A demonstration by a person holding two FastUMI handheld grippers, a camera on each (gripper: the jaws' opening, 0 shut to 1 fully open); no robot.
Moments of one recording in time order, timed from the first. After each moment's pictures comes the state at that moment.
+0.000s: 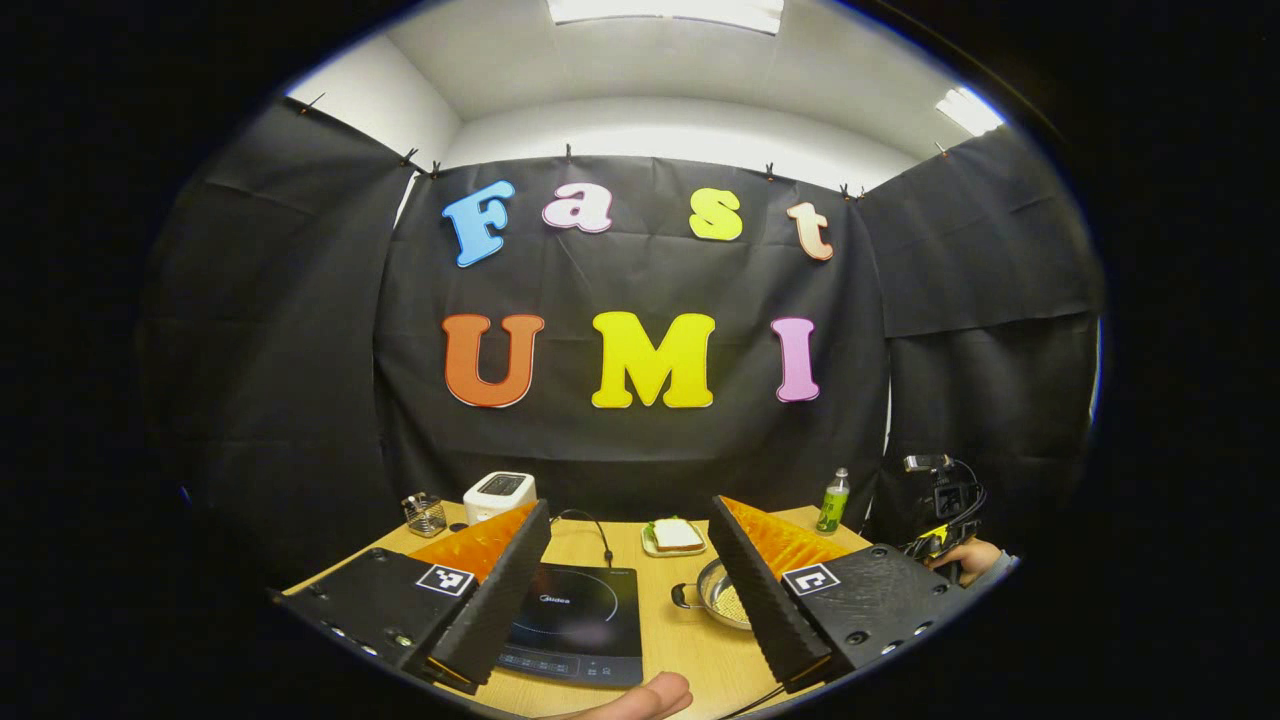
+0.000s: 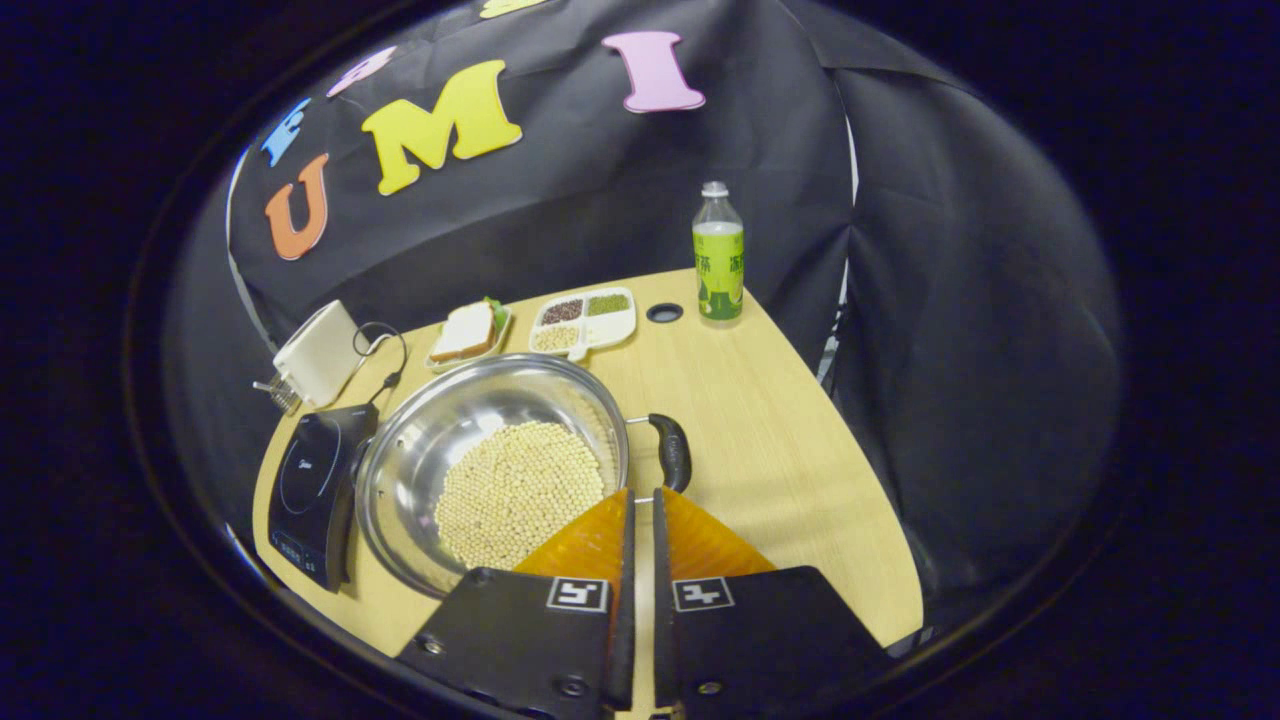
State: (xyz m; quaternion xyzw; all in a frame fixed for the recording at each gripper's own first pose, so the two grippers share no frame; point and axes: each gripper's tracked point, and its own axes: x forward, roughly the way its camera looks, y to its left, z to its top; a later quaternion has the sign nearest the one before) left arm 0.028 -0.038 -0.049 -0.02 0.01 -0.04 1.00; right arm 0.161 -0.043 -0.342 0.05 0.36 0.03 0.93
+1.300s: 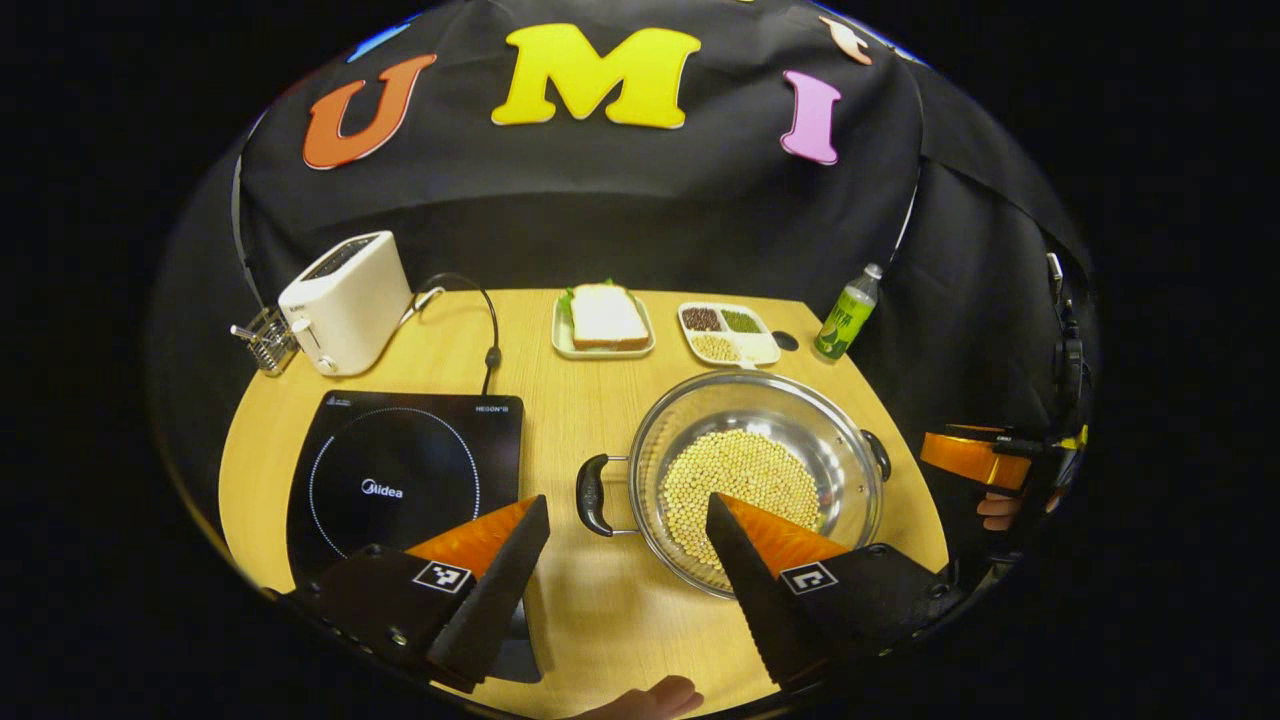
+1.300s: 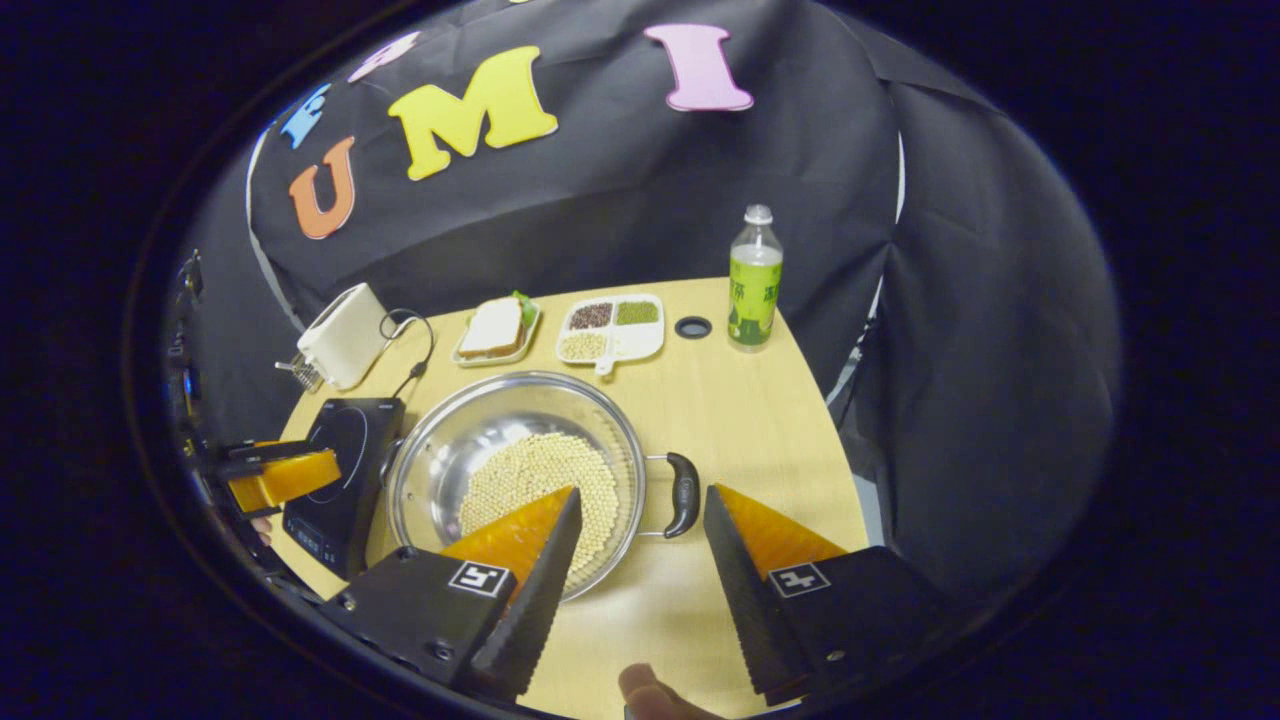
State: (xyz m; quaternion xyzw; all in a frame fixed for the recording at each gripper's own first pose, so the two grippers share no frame) left arm 0.205 -0.151 -0.311 -0.04 0.43 -0.12 0.90; right arm 0.193 -0.044 -0.321 0.03 0.43 0.08 0.90
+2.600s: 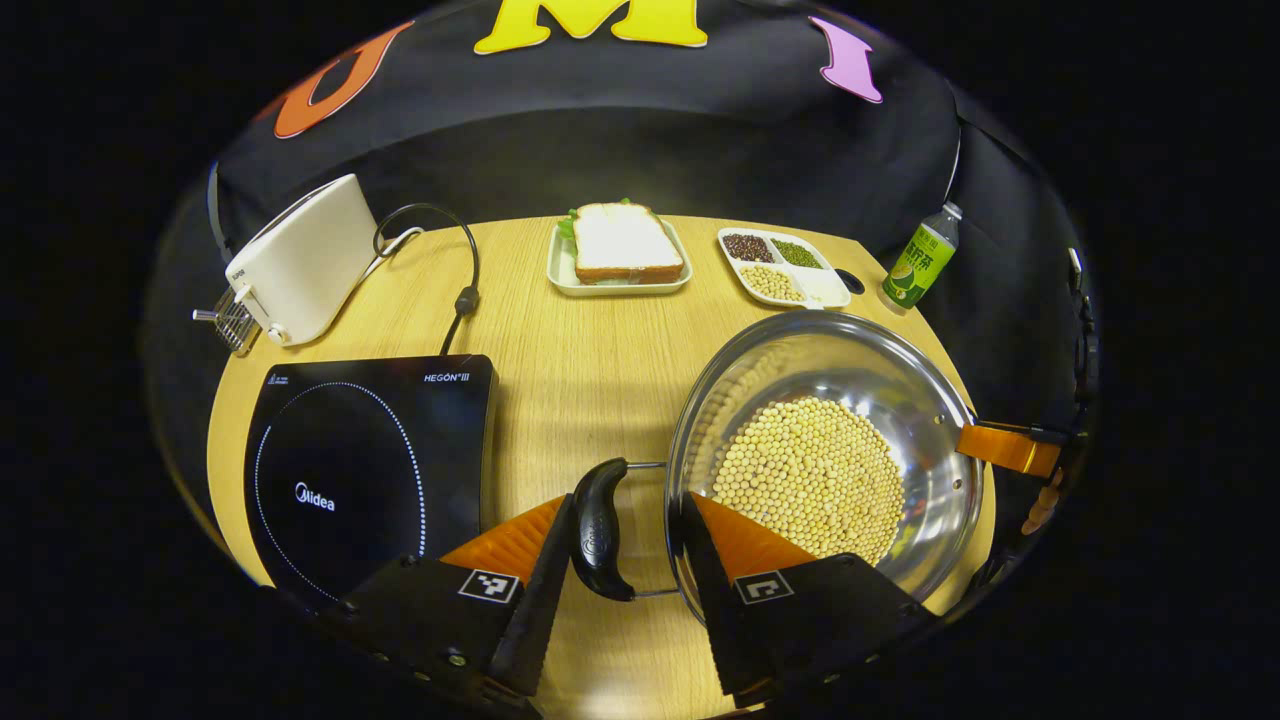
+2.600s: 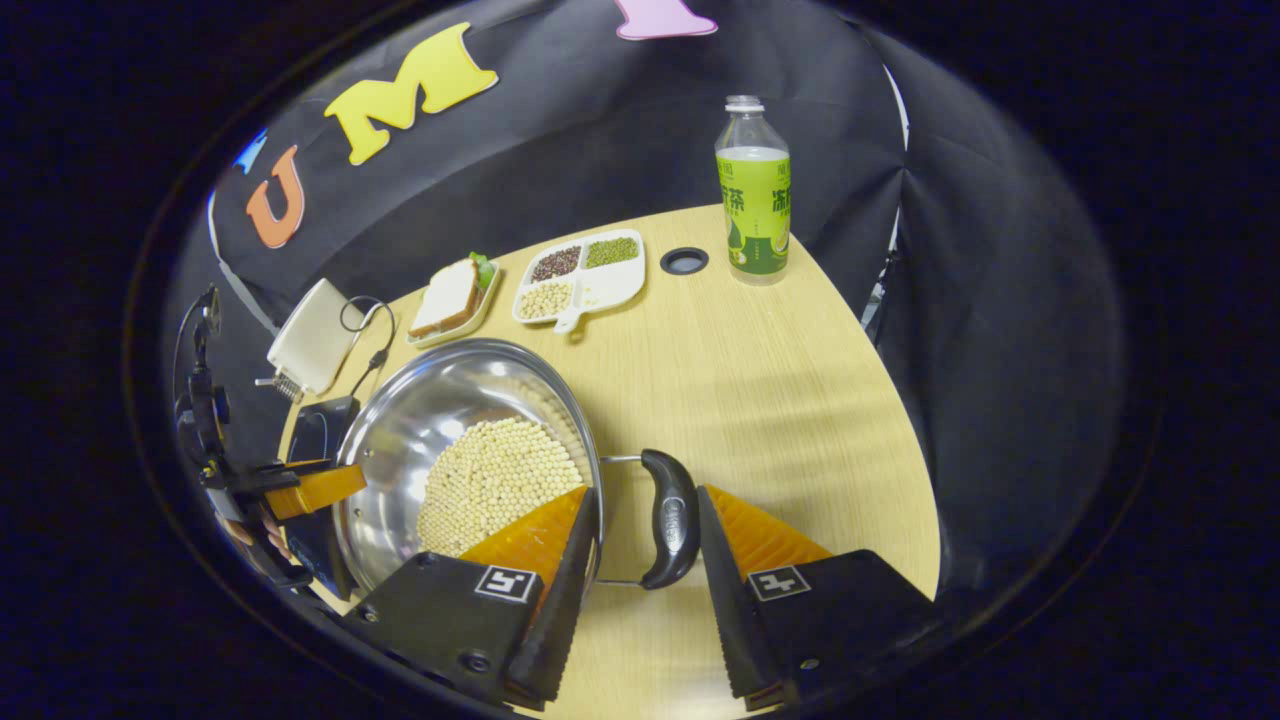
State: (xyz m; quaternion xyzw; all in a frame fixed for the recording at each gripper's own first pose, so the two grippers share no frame) left arm 0.252 -0.155 -0.401 -0.01 0.49 -0.09 0.87; right arm 0.233 -0.043 -0.404 0.07 0.48 0.08 0.87
